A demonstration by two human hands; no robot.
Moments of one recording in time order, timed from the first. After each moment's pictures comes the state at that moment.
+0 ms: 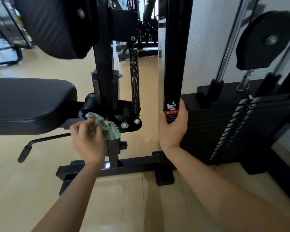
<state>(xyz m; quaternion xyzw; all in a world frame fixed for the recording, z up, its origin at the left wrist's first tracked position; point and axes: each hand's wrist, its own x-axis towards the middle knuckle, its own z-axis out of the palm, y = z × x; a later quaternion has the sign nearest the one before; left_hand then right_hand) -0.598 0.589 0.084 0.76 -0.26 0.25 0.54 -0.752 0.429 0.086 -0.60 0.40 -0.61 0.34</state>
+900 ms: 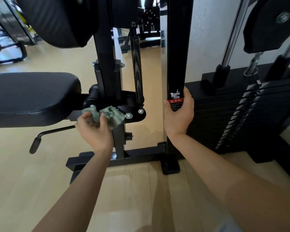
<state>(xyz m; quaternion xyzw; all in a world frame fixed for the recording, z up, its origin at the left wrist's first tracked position) -0.608 0.581 0.091 0.72 -0.15 0.15 0.66 -0.761 0.434 0.097 -0.59 0.40 -0.60 0.37</state>
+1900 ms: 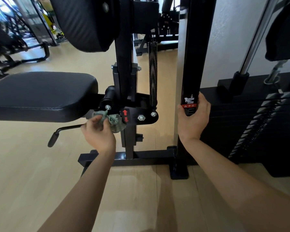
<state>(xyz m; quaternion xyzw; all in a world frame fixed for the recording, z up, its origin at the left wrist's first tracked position) -0.589 0.599 0.088 0.74 -0.09 0.18 0.65 -0.765 0.432 0.101 -0.61 0.40 -0.59 0.36</state>
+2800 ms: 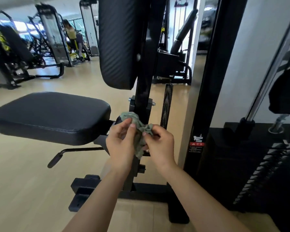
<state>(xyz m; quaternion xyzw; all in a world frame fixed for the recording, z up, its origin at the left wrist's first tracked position) -0.629 0.575 0.167 0.61 -0.20 0.01 0.77 -0.695 0.493 0.152 -0.65 0.21 -0.42 0.59</state>
